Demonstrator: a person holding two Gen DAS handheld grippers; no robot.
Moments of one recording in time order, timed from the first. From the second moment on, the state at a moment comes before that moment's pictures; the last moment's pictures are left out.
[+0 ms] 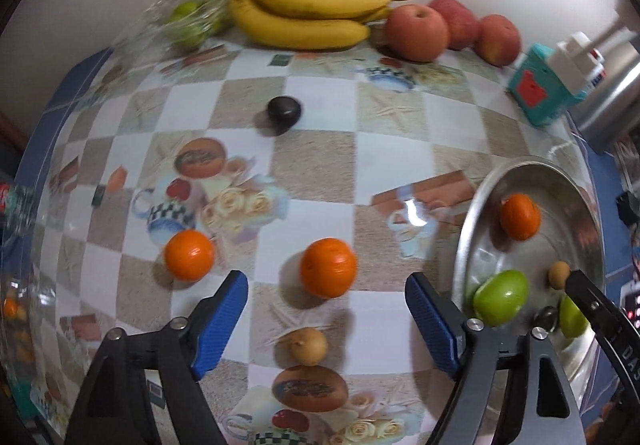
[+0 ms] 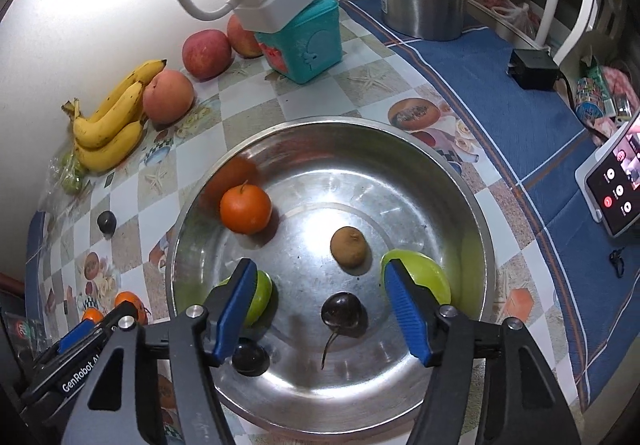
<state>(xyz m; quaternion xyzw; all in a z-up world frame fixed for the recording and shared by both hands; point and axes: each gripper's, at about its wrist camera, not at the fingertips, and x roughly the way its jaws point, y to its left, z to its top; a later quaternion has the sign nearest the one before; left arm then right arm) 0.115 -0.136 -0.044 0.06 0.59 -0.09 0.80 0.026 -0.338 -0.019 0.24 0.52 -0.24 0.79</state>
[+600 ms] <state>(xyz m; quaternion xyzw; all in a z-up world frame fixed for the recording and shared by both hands) 0.120 -0.120 -0.044 0.06 0.58 -0.04 0.81 0.032 -0.328 -0.019 0.21 0.53 -0.23 0.79</state>
